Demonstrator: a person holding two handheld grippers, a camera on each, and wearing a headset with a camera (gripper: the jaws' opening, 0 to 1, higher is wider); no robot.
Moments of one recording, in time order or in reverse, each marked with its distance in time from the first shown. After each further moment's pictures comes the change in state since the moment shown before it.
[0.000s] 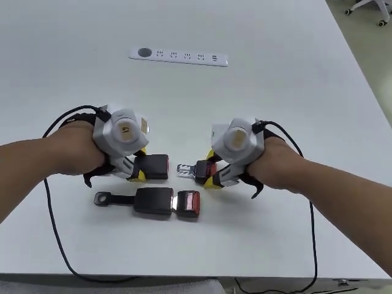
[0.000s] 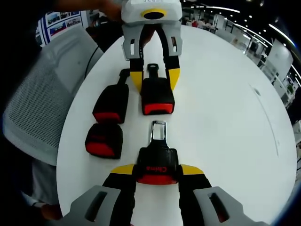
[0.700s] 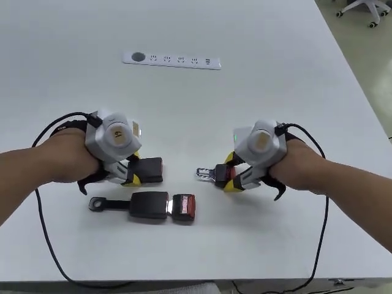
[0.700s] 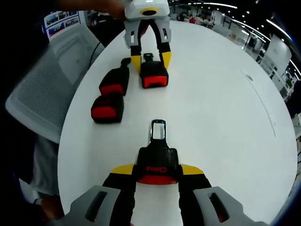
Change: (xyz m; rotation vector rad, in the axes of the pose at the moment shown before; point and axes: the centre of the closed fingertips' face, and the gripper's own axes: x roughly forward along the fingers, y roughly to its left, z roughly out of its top) left arm -0.001 0.005 -0.005 -0.065 -0.015 0.021; right arm -0.028 -0.008 -0.056 0.031 0.026 -0.003
